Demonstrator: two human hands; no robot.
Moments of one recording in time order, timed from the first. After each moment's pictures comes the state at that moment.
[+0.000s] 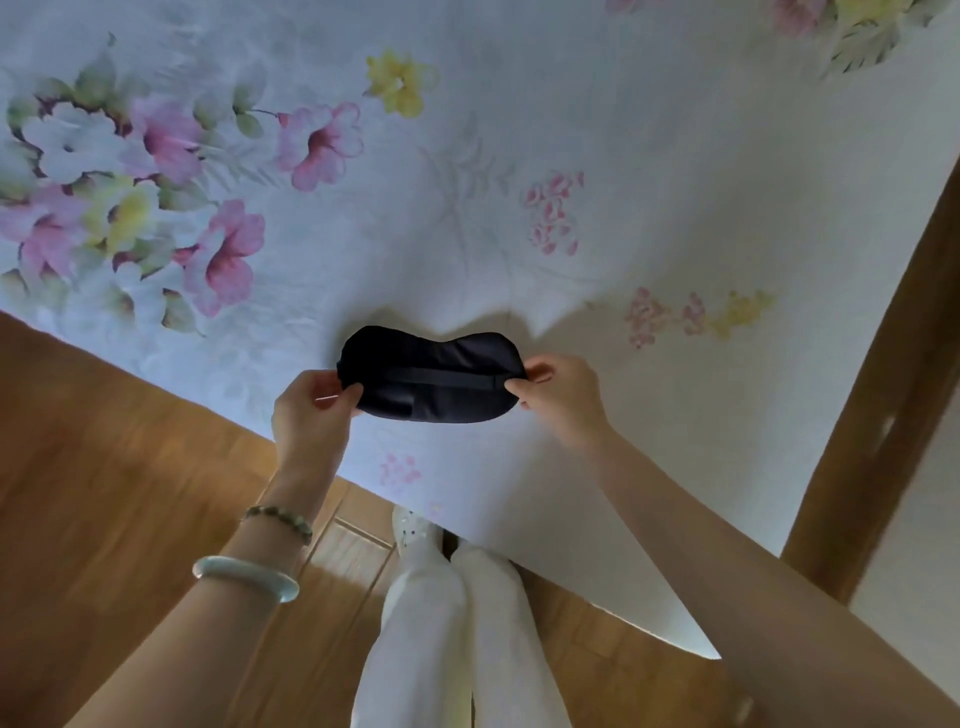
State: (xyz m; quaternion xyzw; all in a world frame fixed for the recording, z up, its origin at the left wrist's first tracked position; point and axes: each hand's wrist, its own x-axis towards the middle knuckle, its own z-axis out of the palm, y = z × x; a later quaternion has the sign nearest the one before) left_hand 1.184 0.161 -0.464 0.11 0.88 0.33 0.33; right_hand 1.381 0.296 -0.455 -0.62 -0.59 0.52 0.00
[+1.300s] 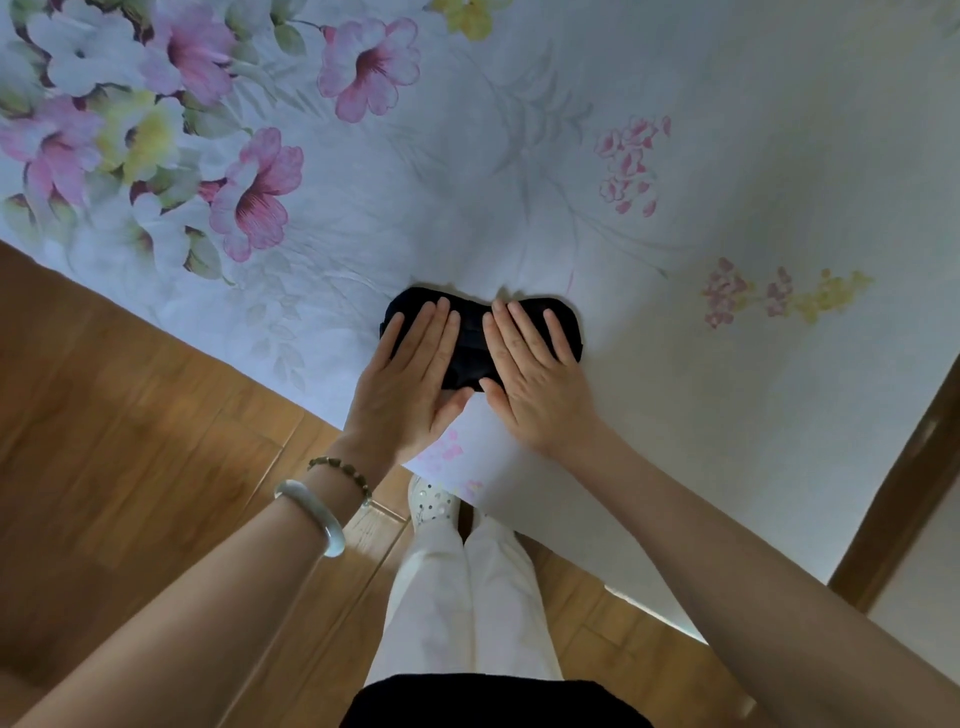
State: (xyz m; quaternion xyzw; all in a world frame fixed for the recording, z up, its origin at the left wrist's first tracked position) left_hand 1.191 0.155 -0.511 0.68 0.72 -0.02 0.14; right_hand 1.352 0.249 -0.513 -0.28 -0.96 0.03 -0.04
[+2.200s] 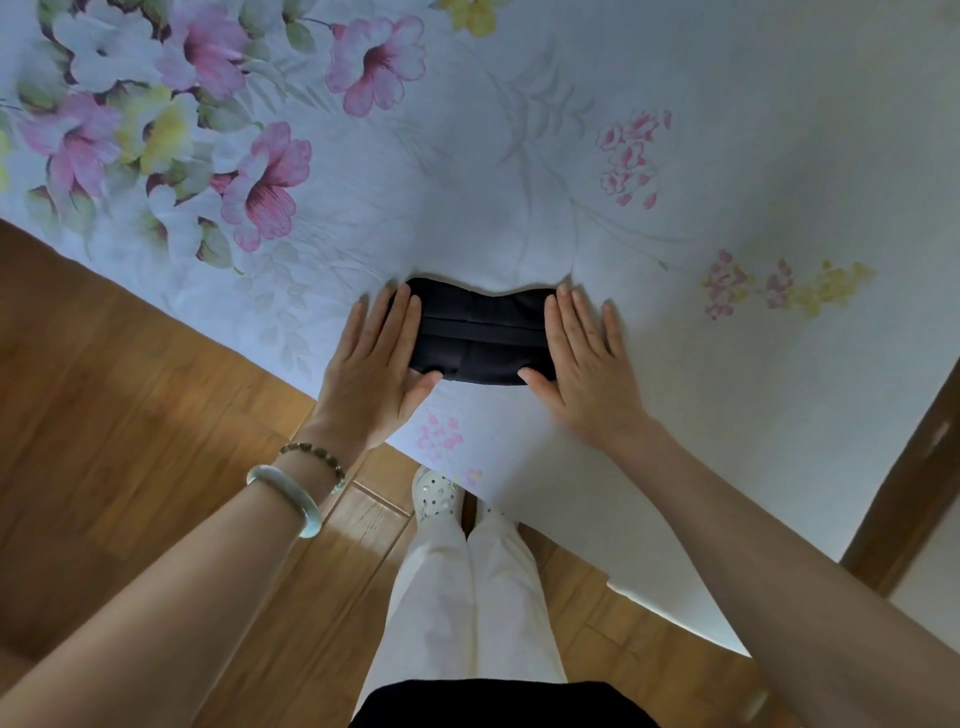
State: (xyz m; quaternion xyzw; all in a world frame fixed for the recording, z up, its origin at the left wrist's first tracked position) left_hand 1.168 0.140 -0.512 0.66 0.74 -0.06 0.11; right_hand 1.387 0.268 -0.506 -0.34 -0.93 0.08 -0.09
